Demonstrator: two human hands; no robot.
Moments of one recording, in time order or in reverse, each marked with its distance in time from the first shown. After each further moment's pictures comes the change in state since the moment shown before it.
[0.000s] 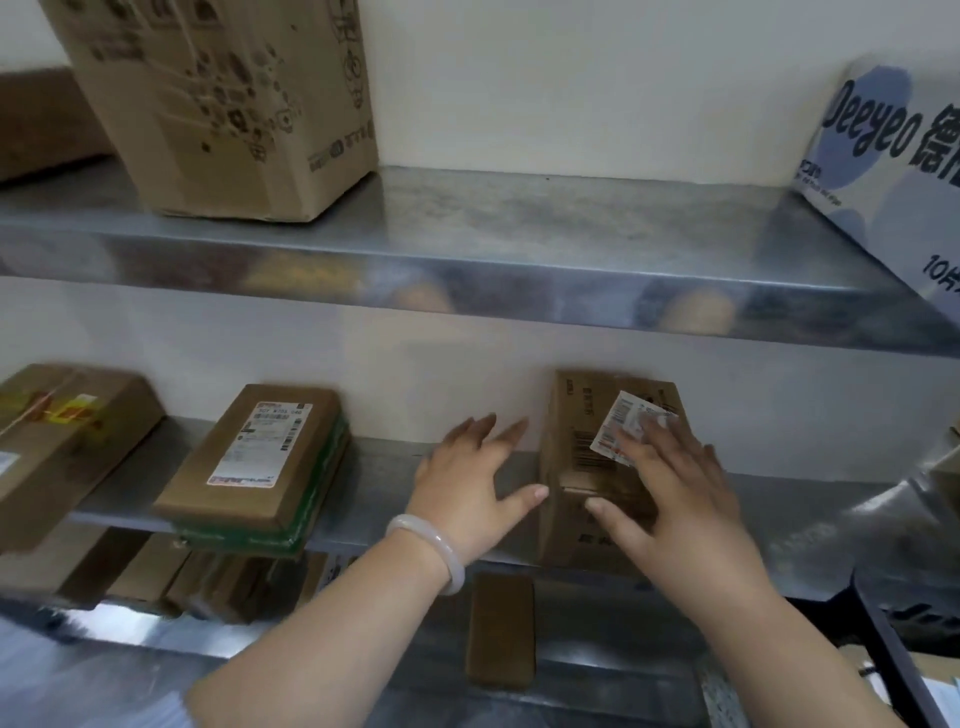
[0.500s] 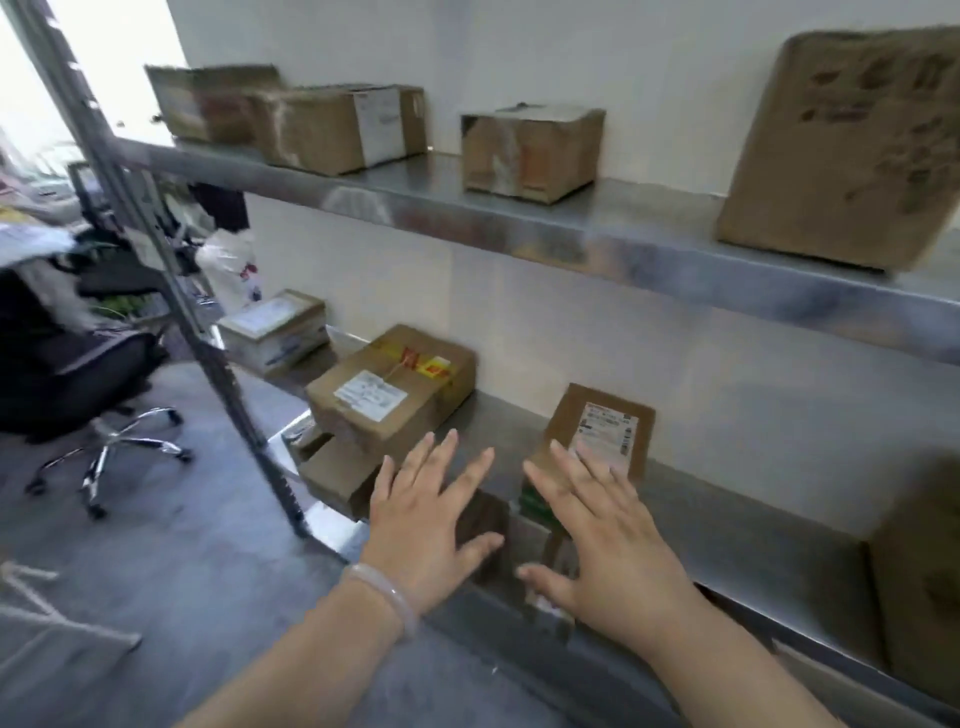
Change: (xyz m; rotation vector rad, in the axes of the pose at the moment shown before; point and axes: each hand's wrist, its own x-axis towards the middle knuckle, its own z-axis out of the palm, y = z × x) left_hand -0.211 -0.277 -0.156 0.381 0.223 -0.286; right_hand -0.013 -0.344 0.131 -0.036 -0.270 -0.687
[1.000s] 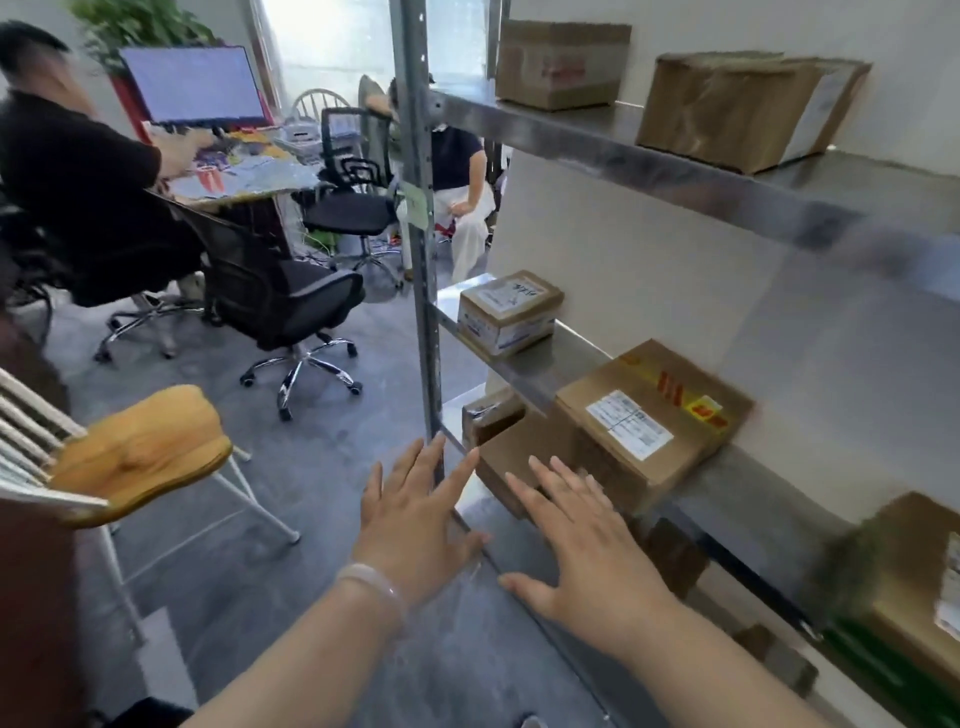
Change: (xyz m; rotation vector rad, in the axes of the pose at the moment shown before) left_hand -0.085 -0.263 -0.027 -0.010 -0.026 -0.511; right_hand 0.178 -0.229 0.099 0.114 -0.178 -0.367
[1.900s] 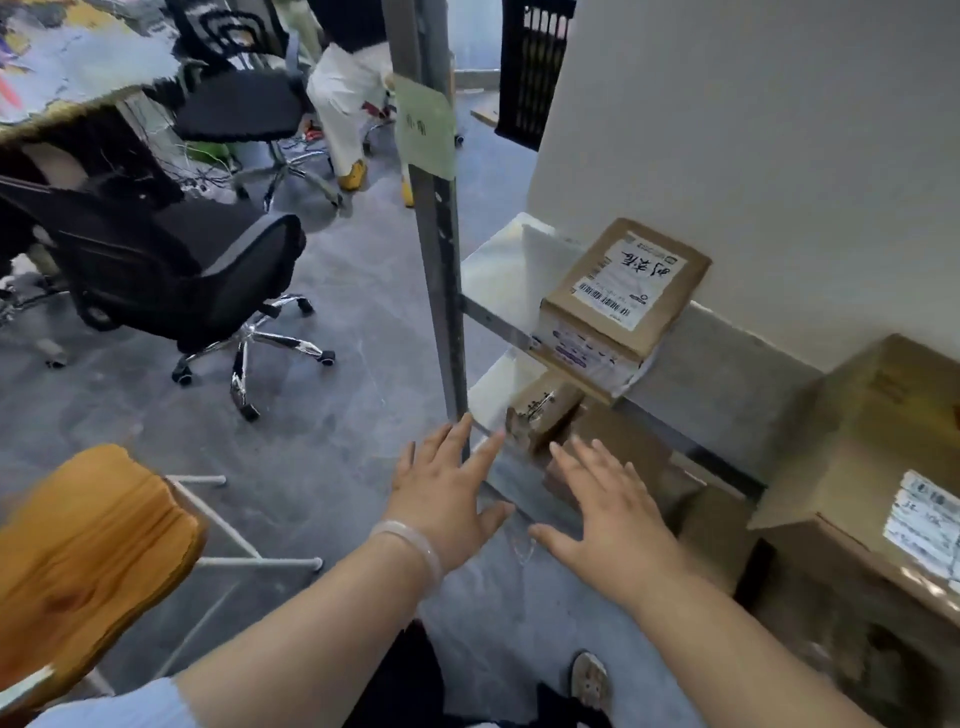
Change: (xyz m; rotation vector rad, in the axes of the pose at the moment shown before) left_hand 0.292 -0.209 0.085 0.057 -0.417 0.218; right_hand 0.312 0.011 0.121 0.149 -0.156 0.461
